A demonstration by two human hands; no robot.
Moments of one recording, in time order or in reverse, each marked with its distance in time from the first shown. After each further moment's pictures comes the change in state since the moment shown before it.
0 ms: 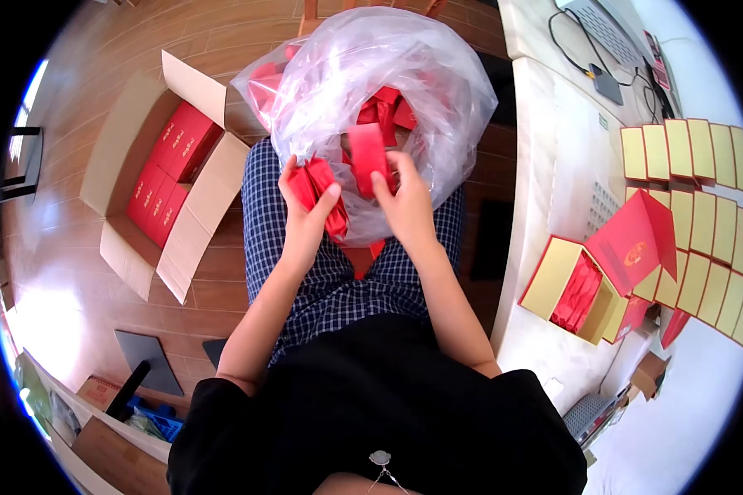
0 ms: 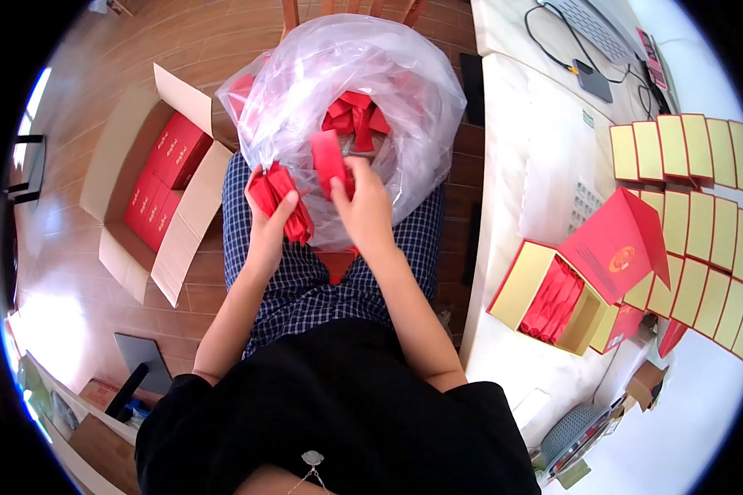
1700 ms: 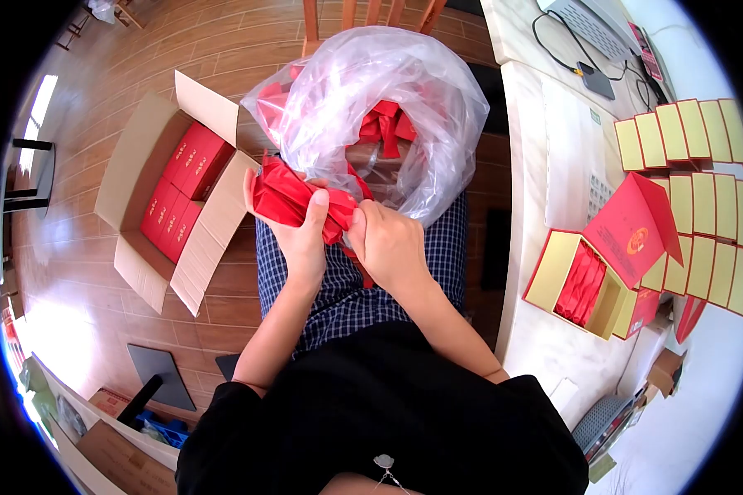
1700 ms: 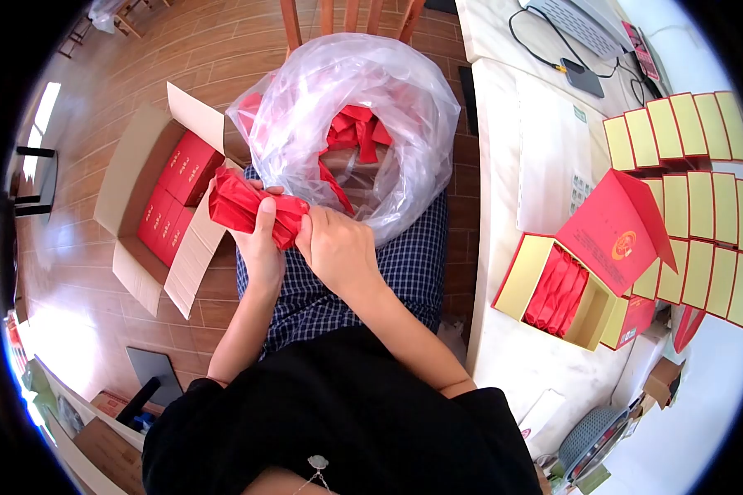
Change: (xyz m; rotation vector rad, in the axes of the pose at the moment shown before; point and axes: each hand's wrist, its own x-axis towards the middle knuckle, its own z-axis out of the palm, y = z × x) left_hand -0.023 0.039 0.020 -0.100 0.185 0.381; right_hand -0.041 -0.075 -0.013 -0.286 -0.030 -0.389
